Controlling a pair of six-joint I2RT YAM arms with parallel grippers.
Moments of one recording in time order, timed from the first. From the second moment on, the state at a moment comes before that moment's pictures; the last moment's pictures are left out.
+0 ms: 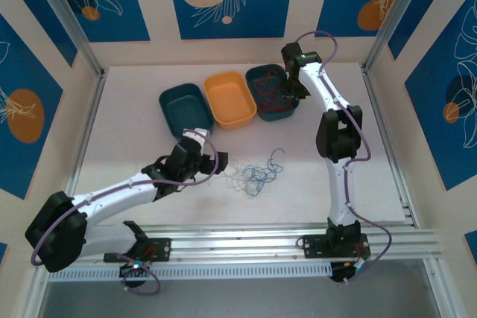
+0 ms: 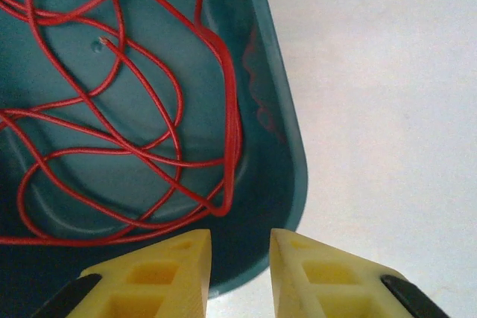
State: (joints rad) left arm -0.77 1.20 0.60 -0.02 -0.18 -0.44; right arm 0.22 2.31 2.21 -1.20 0.15 0.21
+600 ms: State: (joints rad) left arm -0.77 1.20 0.60 -0.02 -0.18 -0.44; right arm 0.24 2.38 2.25 -1.18 -0.09 0.27
